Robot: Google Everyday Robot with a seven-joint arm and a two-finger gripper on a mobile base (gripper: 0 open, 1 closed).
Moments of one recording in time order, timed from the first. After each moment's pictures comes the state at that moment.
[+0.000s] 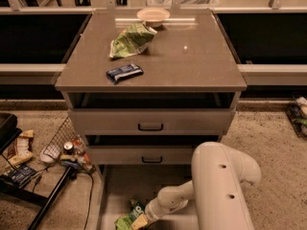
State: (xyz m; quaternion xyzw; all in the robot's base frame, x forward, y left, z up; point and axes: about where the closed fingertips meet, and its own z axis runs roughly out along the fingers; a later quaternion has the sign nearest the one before) arm 0.443 0.051 0.136 -0.34 0.90 0.28 0.07
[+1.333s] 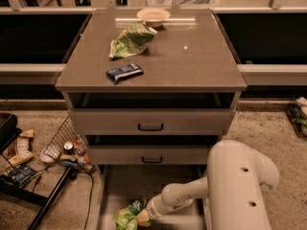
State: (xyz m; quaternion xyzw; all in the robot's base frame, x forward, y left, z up) arm 0.448 0.045 0.179 -0.33 0.89 0.29 0.10
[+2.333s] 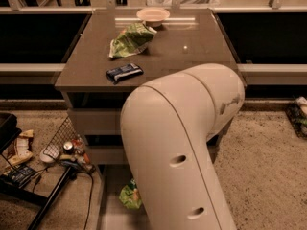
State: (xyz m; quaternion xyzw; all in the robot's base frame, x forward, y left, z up) arm 0.494 0.033 0.385 -0.25 0.95 0.12 0.17
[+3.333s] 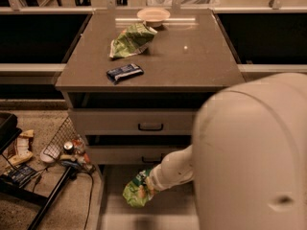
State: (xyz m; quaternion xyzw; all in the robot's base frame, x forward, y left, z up) arm 0.489 0.006 0.433 -0.24 0.94 0.16 0.16
